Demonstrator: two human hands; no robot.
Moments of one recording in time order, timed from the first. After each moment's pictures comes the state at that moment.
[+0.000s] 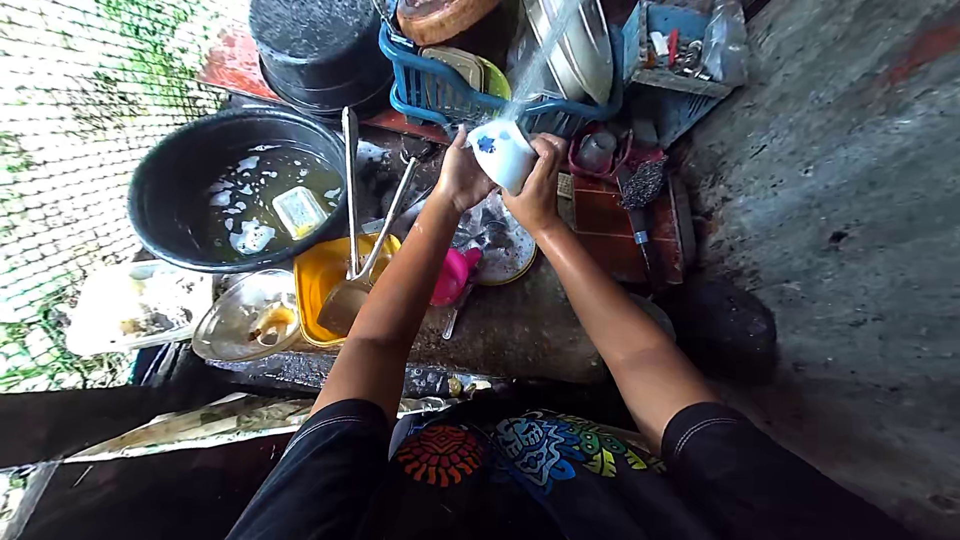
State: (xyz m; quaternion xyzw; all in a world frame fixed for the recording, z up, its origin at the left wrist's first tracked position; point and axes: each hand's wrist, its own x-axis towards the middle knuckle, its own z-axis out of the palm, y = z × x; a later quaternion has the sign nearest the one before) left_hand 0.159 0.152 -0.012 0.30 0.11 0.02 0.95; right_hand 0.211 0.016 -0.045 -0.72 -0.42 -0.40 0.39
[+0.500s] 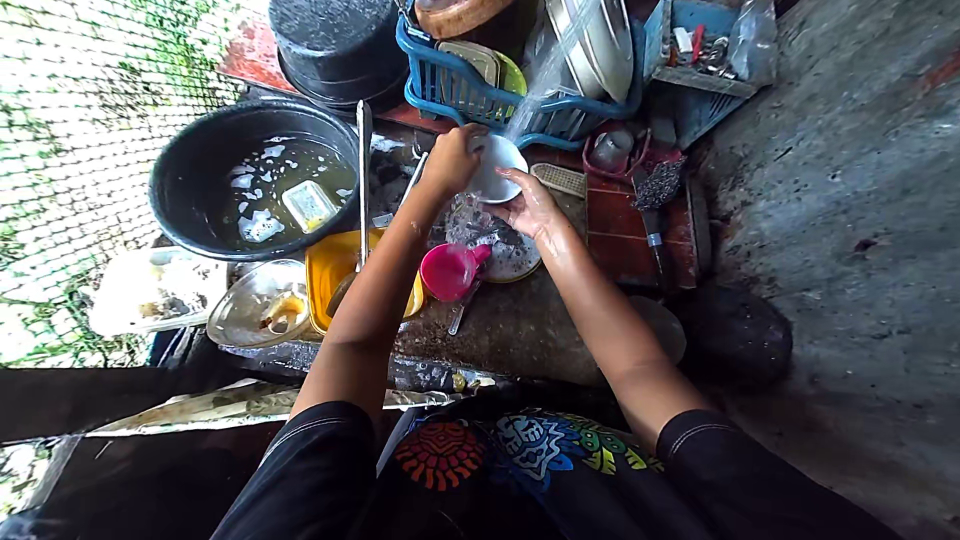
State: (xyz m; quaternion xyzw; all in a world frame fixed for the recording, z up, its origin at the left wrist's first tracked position) left_hand 0.127 0.193 0.016 0.89 0.09 0.08 0.44; right_hand 0.173 0.030 -0.011 -0.58 -0.02 0.37 0.73
